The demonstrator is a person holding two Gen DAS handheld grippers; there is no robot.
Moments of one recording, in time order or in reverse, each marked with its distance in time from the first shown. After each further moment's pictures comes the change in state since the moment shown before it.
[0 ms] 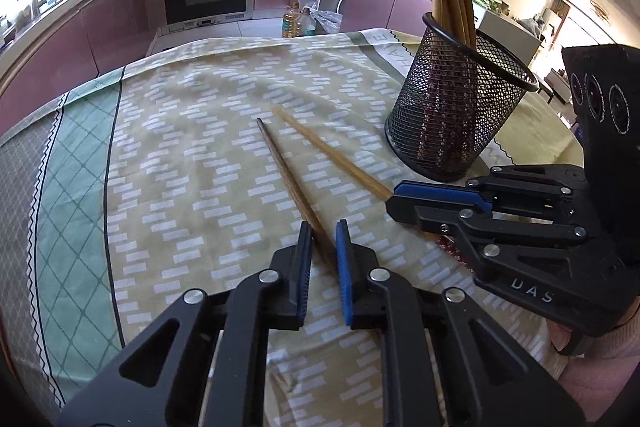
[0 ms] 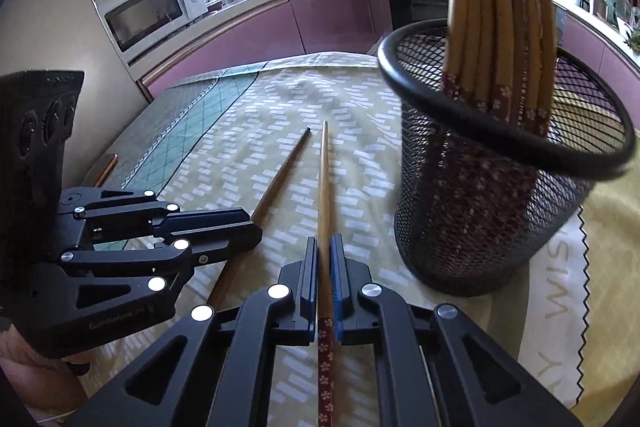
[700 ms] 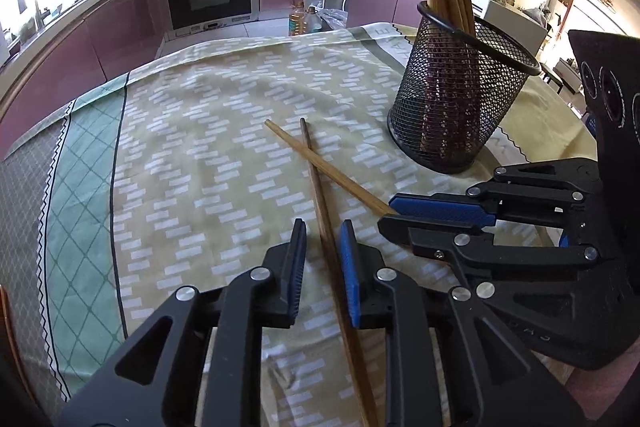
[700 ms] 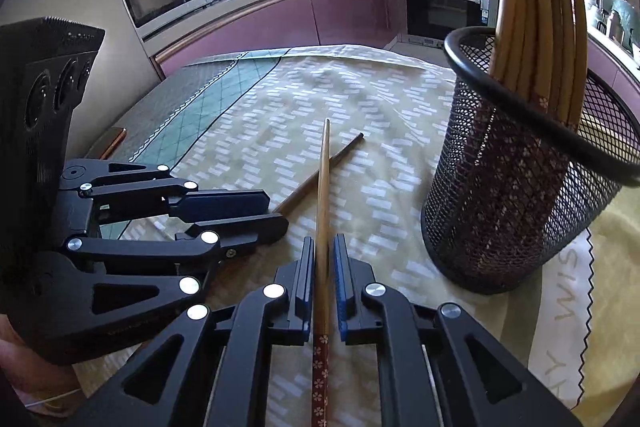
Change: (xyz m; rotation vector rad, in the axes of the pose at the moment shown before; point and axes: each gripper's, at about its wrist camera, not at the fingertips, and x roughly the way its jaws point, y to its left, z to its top) left arm 0.004 -0.010 -0.001 0.048 0.007 0.059; right arm 0.007 0.019 -0.002 -0.094 0.029 -0.006
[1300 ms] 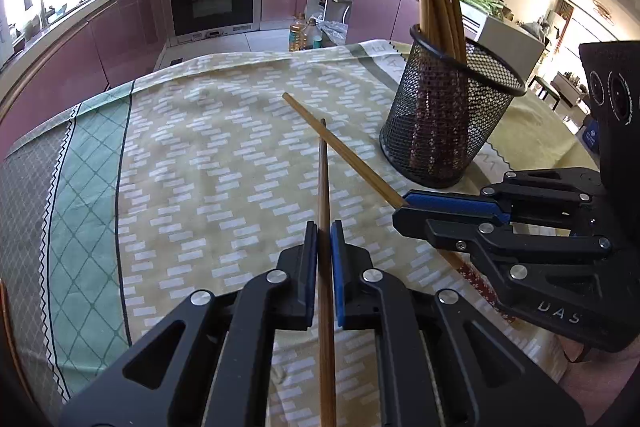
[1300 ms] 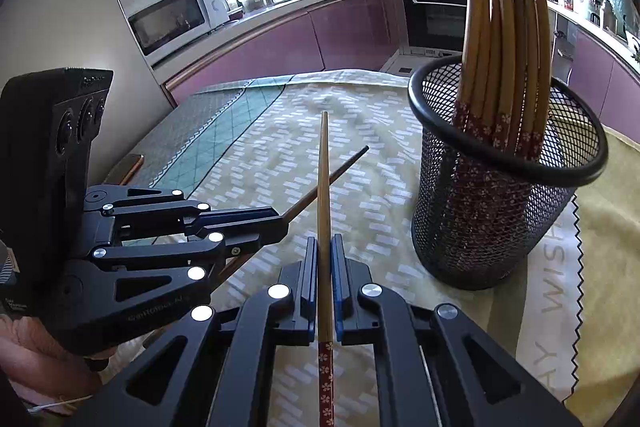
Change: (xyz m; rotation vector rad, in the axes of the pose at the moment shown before) left arm -0.016 0.002 0.000 -0.032 -0.051 -0.019; right arm -0.031 -0.014 -0.005 0.048 -0.071 0.059
